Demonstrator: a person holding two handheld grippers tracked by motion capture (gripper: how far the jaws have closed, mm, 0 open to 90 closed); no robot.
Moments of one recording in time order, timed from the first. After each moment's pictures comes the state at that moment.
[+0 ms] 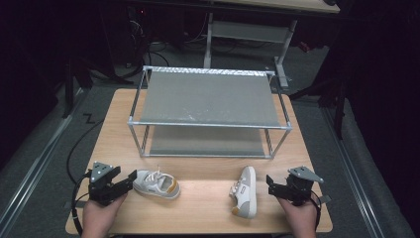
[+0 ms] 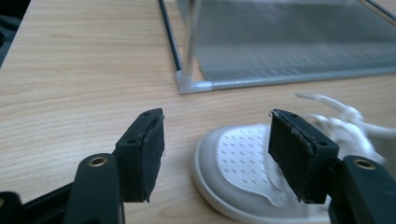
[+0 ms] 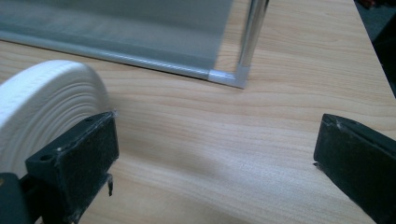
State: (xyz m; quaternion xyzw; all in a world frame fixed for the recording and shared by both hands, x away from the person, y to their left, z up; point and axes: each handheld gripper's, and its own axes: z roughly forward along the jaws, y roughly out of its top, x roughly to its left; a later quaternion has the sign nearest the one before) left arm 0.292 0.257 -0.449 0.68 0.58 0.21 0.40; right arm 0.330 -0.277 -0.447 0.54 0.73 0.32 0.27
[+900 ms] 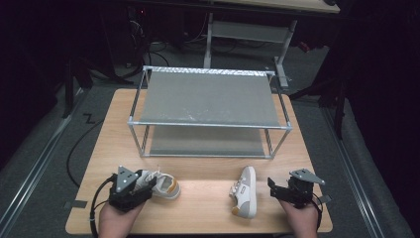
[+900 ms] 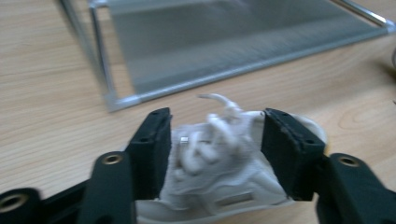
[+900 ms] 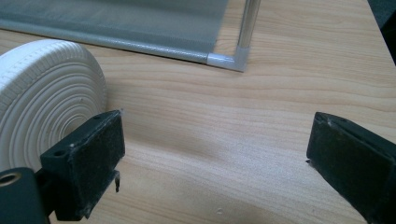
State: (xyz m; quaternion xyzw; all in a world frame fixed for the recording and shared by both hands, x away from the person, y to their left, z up) left arm 0.282 0.194 -0.437 0.73 0.52 0.22 0.40; right arm 0.327 -0.283 -0.453 0.55 0.73 0.31 0.25
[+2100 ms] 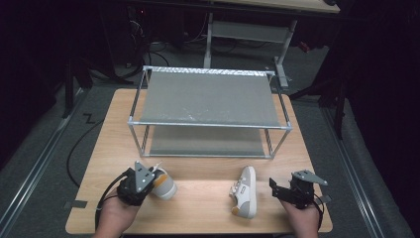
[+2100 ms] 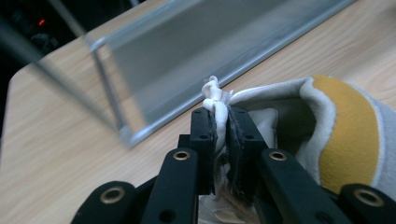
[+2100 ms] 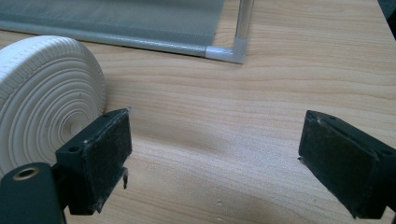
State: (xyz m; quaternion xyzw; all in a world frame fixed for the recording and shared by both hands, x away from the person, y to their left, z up) left arm 0.293 0.169 -0.417 0.81 0.40 0.29 0.33; right arm 0.325 -0.288 -0.455 0.56 0.73 0.32 0.24
